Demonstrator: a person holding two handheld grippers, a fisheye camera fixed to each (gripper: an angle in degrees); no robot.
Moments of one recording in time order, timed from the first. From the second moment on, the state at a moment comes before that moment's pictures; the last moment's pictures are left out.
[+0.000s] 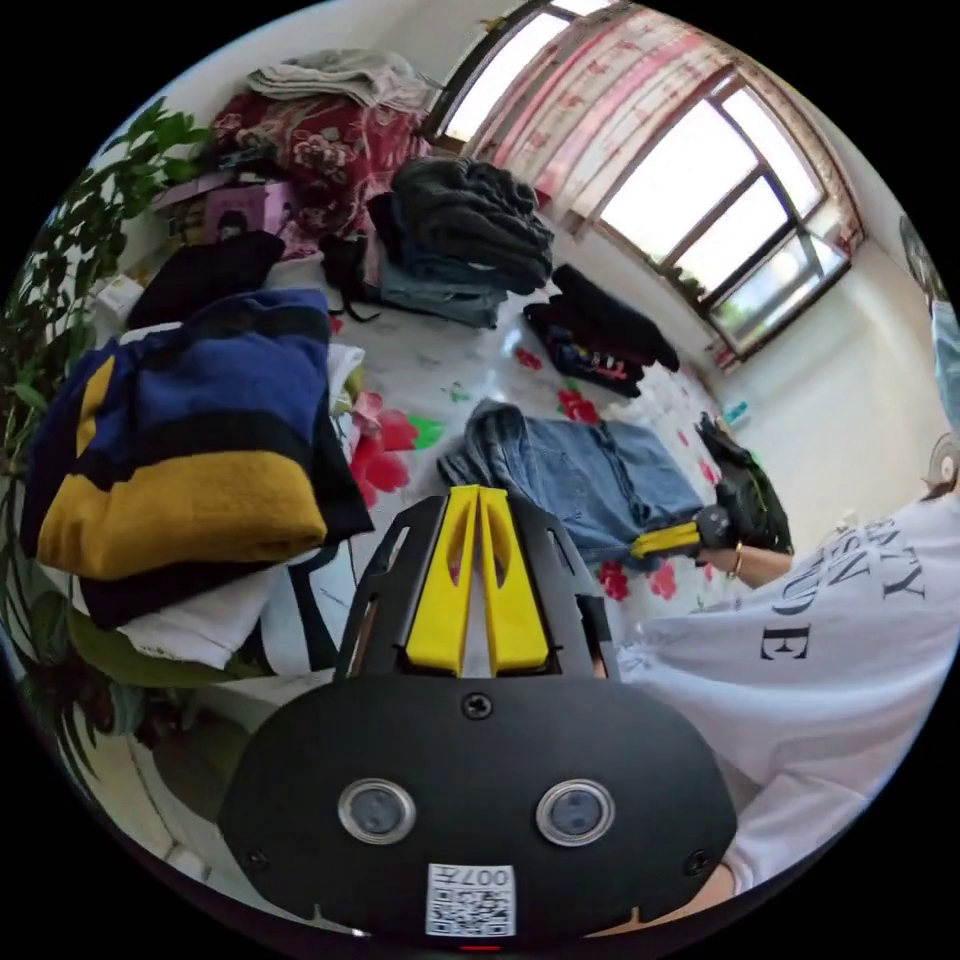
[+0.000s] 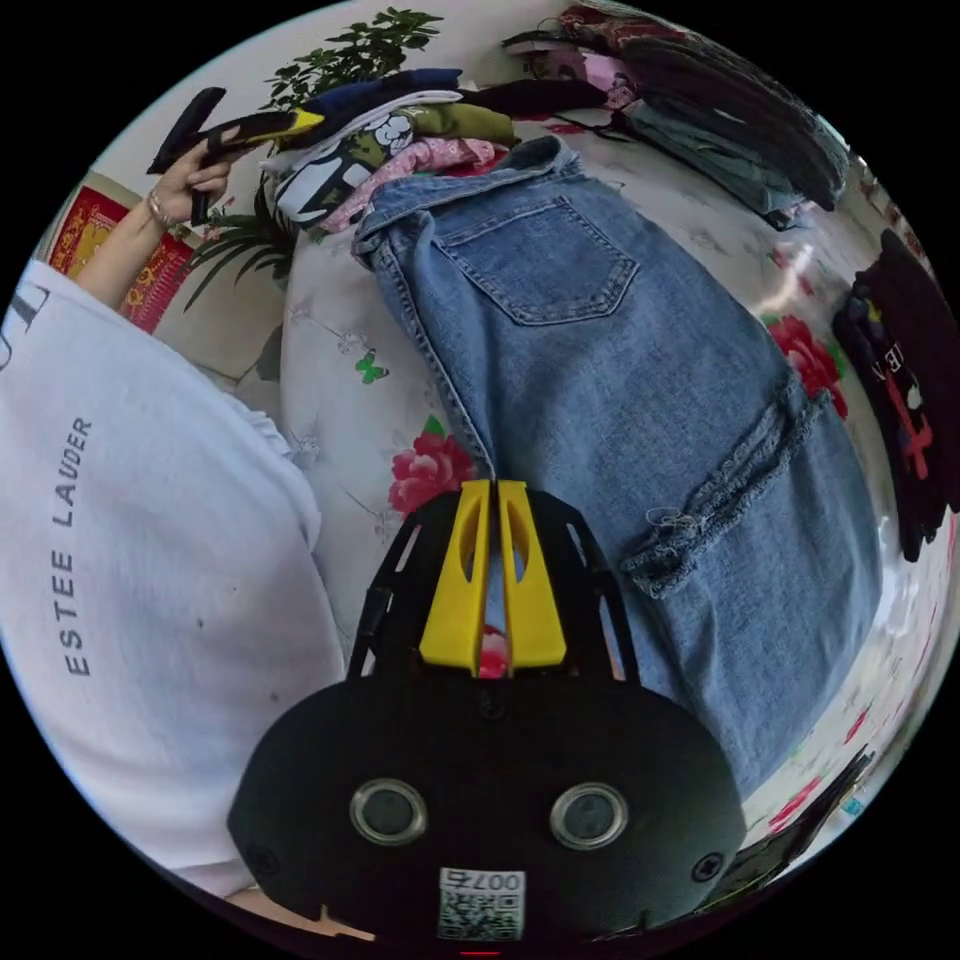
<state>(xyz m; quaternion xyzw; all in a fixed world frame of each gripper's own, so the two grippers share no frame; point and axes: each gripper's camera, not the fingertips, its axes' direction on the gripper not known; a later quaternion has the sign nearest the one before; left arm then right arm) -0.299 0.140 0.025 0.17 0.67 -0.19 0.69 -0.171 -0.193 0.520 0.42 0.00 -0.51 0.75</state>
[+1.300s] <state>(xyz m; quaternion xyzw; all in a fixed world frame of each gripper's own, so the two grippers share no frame) -0.100 0.201 -0.104 0.30 0.50 -0.08 0.81 -0.029 -0.377 0.494 0.40 -0.23 -0.50 0.73</state>
